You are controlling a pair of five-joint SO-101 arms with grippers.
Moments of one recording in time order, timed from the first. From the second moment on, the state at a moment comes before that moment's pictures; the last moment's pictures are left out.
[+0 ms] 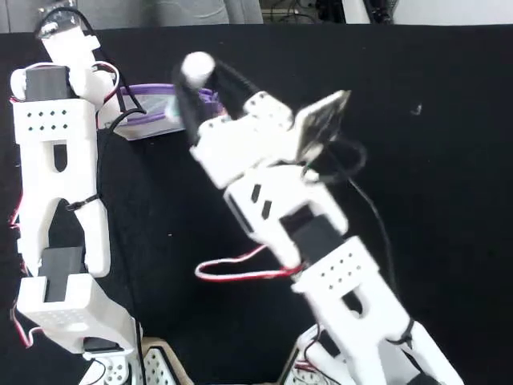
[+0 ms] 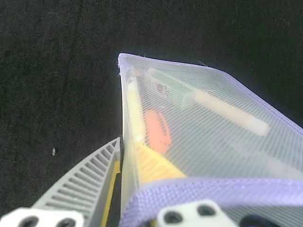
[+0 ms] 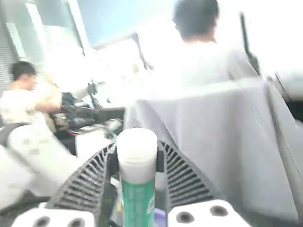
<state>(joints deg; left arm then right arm) -10.7 9.0 -27.5 92.0 10.4 -34.4 -43.6 43.3 -4.6 -9.5</state>
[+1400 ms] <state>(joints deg) -10.7 8.9 -25.0 89.4 10.5 -34.9 -22.5 53.5 -27.6 15.3</state>
